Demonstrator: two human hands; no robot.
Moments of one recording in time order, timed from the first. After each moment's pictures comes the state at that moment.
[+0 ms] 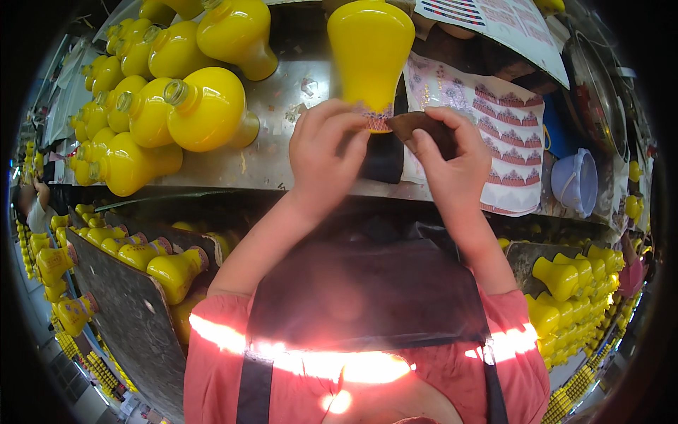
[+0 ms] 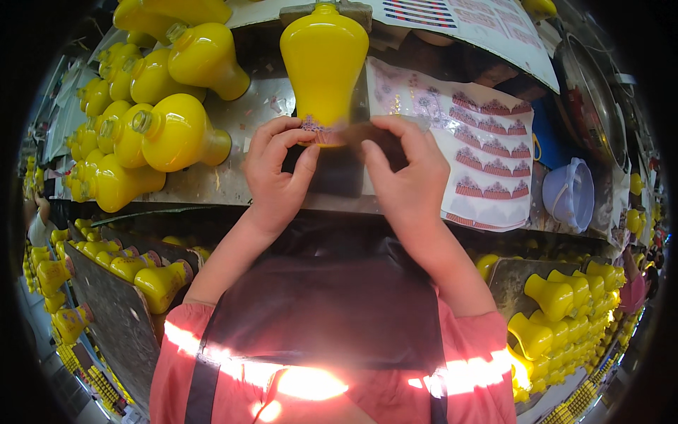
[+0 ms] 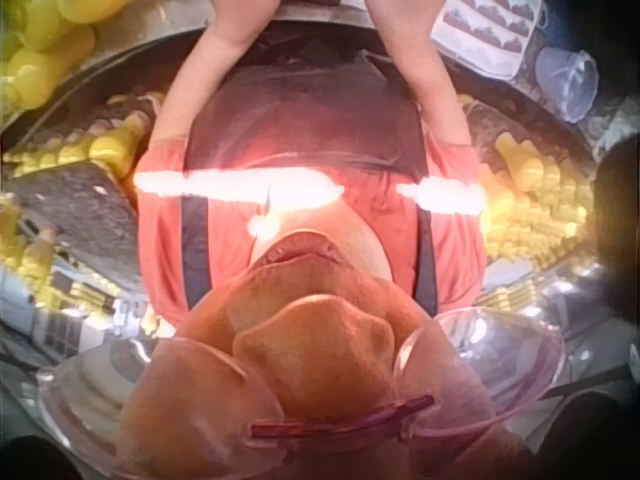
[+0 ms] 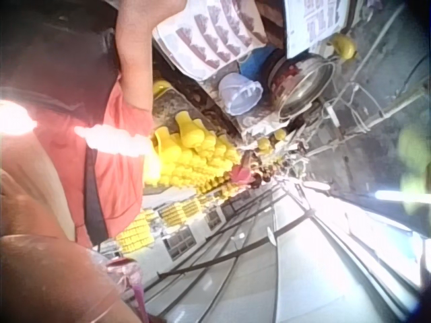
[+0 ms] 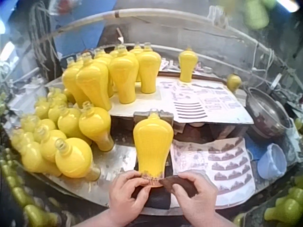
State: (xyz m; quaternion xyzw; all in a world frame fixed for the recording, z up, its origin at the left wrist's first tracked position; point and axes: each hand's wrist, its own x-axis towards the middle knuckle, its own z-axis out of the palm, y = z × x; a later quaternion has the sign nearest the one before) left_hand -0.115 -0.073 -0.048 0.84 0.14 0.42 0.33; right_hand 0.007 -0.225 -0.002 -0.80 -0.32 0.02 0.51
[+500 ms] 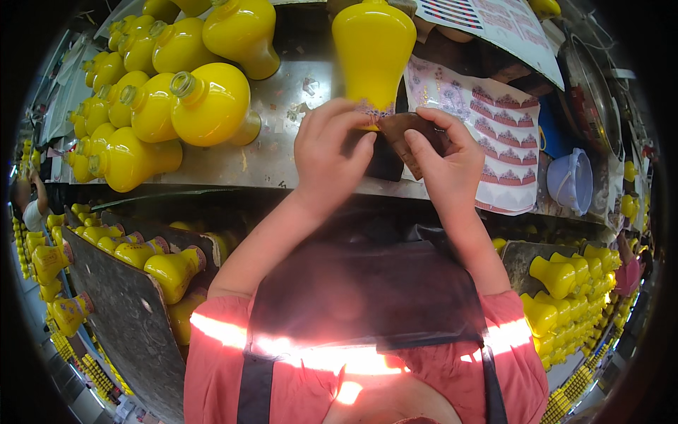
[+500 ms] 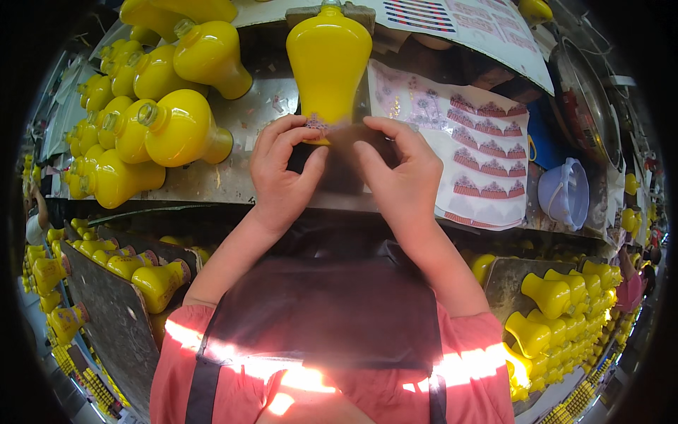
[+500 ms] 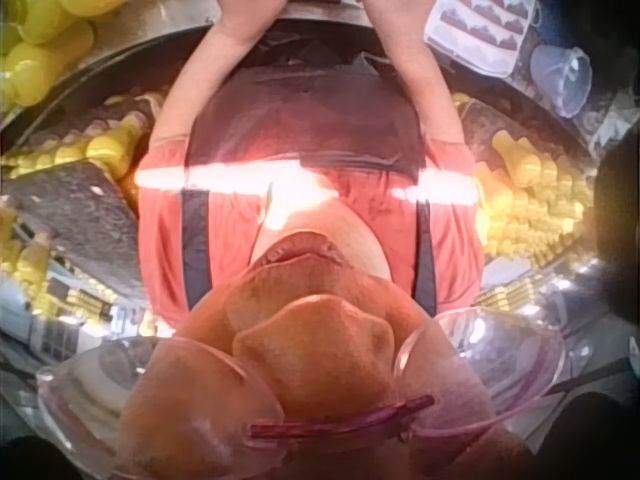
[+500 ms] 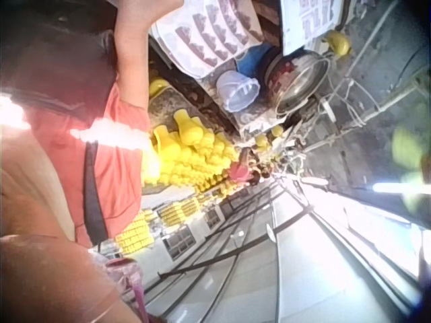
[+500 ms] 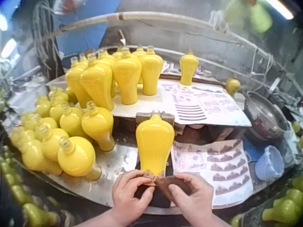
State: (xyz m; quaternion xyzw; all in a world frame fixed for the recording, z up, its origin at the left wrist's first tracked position) left_hand -0.115 -0.078 -0.044 0.83 0.14 0.44 0.32; right_hand -0.006 -0.223 0.000 -0.74 -0.24 0.16 0.61
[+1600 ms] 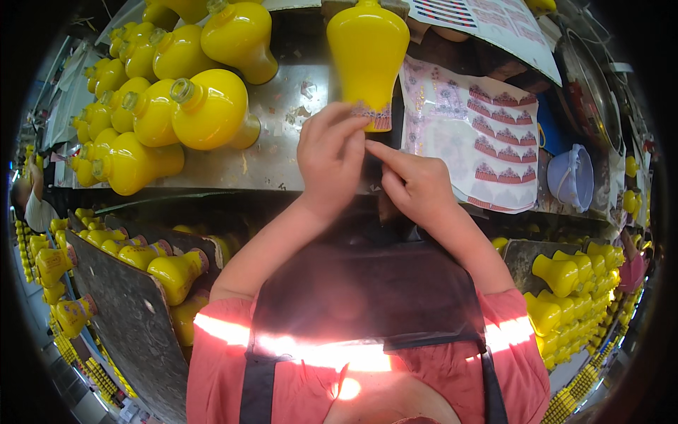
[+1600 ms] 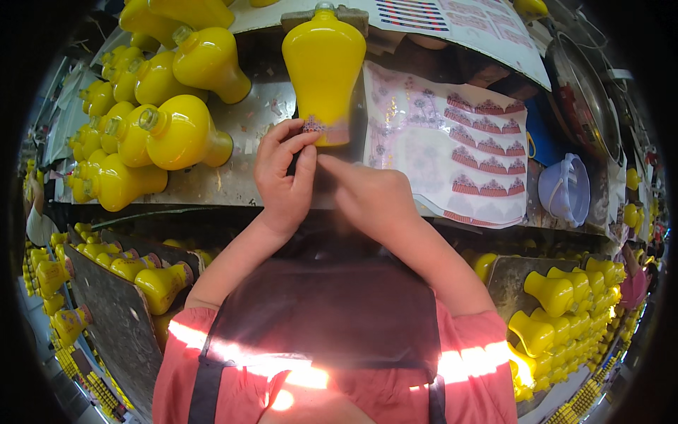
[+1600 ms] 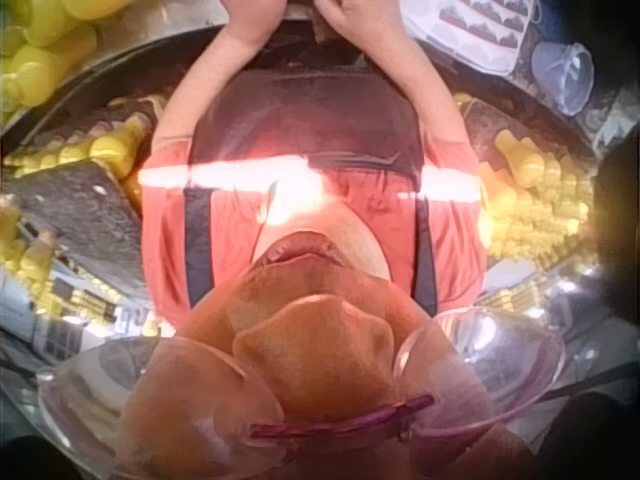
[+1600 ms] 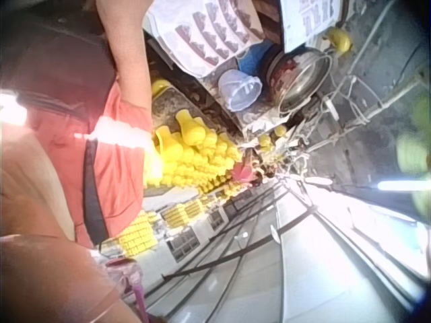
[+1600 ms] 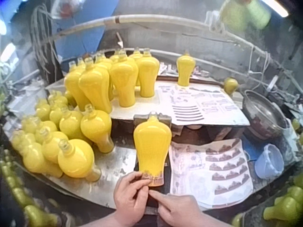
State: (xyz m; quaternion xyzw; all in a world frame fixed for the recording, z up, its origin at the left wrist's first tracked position) left_hand -0.110 -0.088 -0.058 0.79 0.17 0.46 0.35; right_hand -0.012 -0.231 -0.019 -0.75 -0.55 0.05 0.37
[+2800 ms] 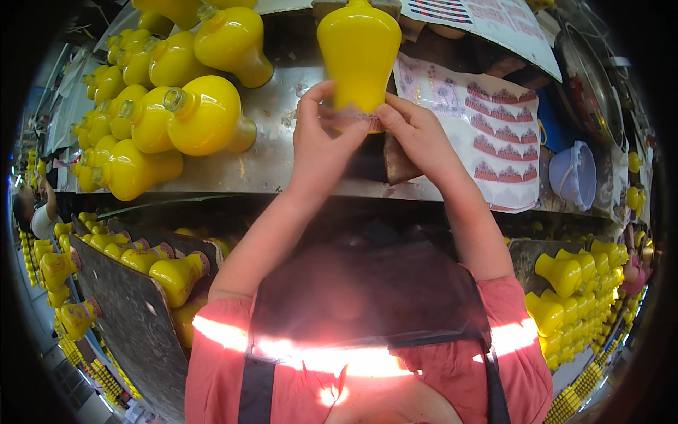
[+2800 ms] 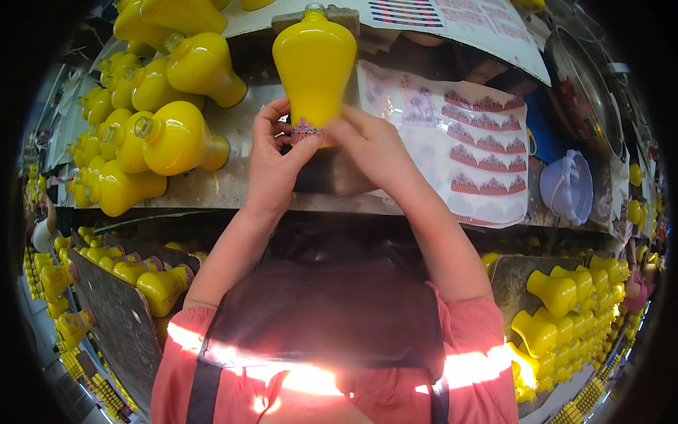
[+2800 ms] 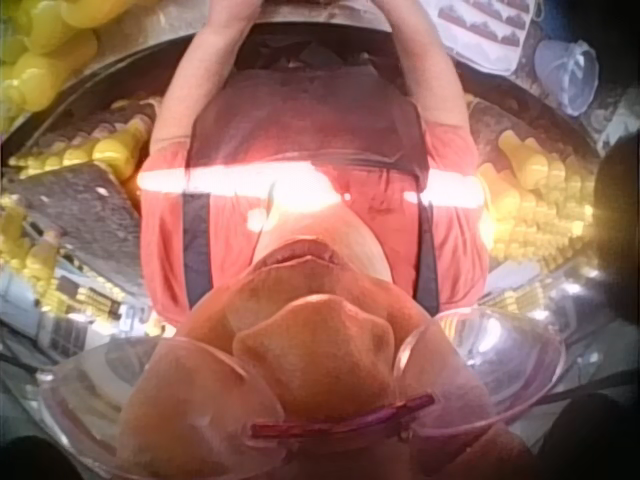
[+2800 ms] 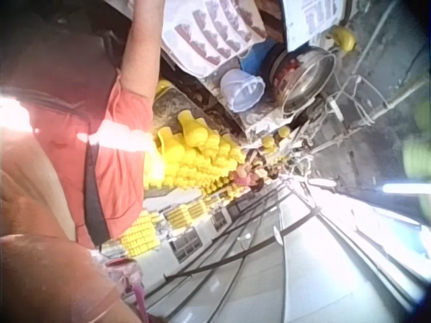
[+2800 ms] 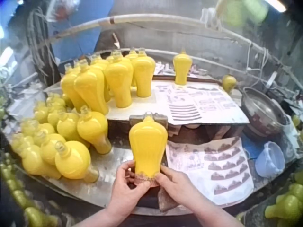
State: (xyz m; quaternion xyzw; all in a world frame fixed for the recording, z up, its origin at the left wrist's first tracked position) left_hand -0.096 -0.074 -0.046 0.69 0.27 0.31 0.59; right_hand 0.039 -0.194 -0.025 -0.72 -0.32 0.35 0.51
